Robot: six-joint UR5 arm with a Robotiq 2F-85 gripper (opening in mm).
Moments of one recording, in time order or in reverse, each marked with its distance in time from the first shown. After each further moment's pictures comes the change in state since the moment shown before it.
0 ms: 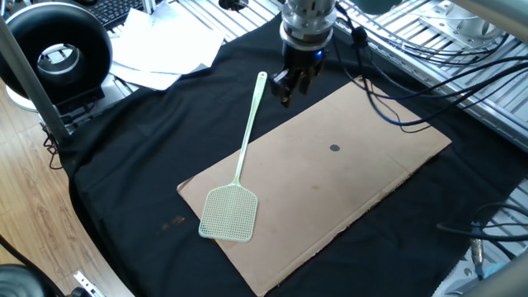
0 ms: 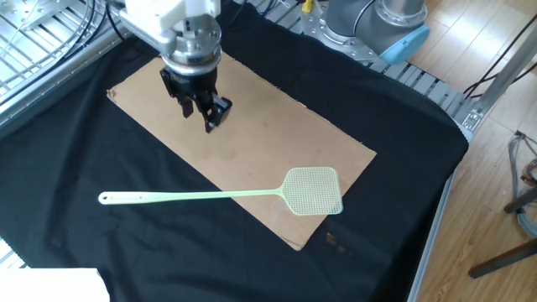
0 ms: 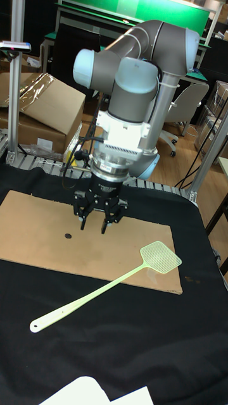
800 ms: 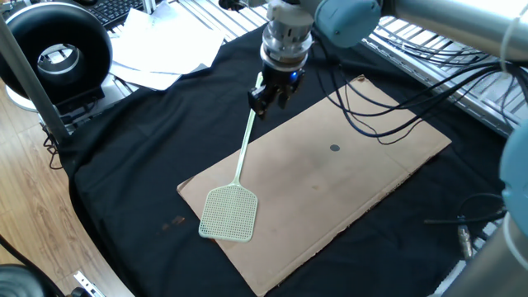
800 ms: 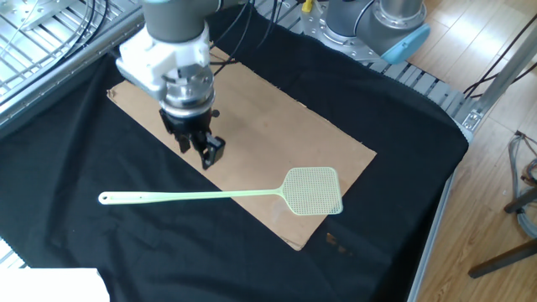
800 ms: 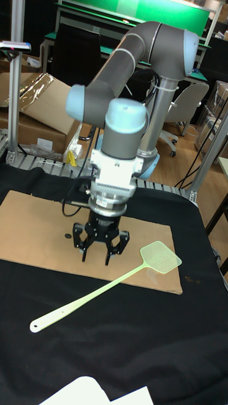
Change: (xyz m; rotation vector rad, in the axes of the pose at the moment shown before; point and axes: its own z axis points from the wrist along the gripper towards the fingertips) arm -0.034 0.008 0.063 -0.040 -0.030 0.030
